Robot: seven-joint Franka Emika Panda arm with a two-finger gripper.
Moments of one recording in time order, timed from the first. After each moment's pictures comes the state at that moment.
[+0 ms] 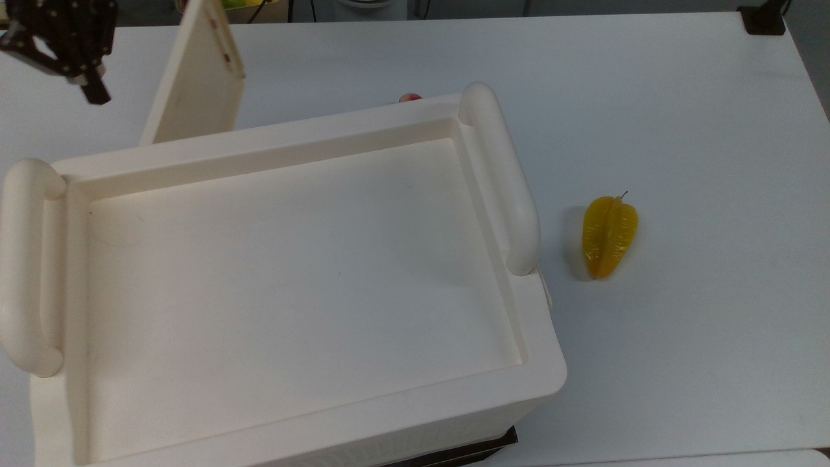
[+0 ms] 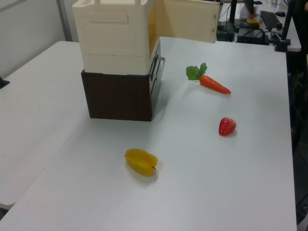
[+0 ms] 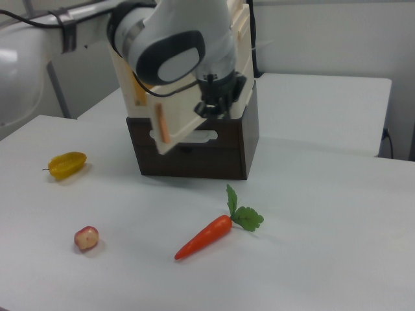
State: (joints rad) arm -0.19 0.24 -0.22 -1.43 0.42 1.98 -1.72
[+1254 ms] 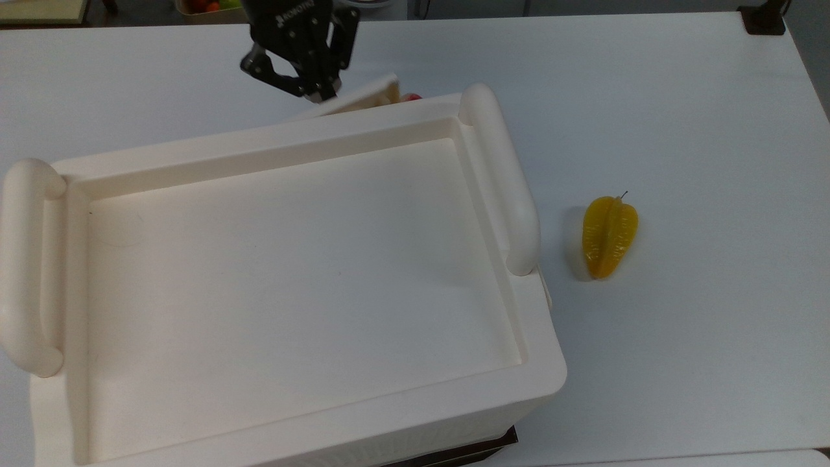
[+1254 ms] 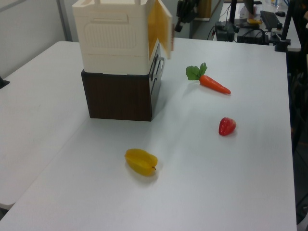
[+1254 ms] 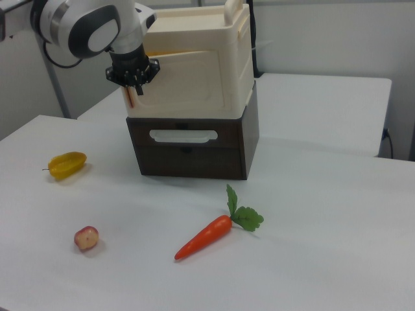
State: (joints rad) arm 0.19 0.21 -0.22 -1.43 0.38 2.01 -0.84
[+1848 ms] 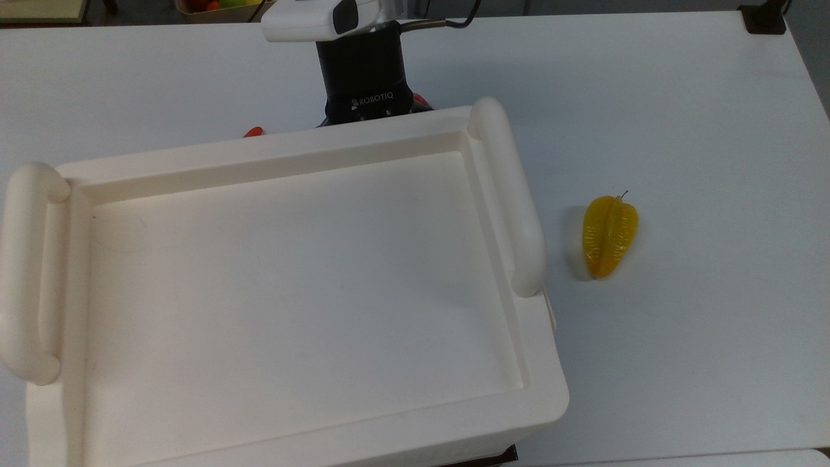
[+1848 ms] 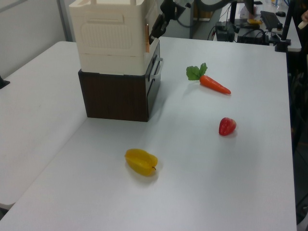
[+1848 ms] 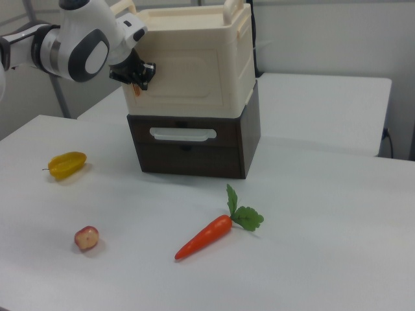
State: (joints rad) arm 0.31 0.33 -0.22 -1.45 0.26 2.40 -0.41
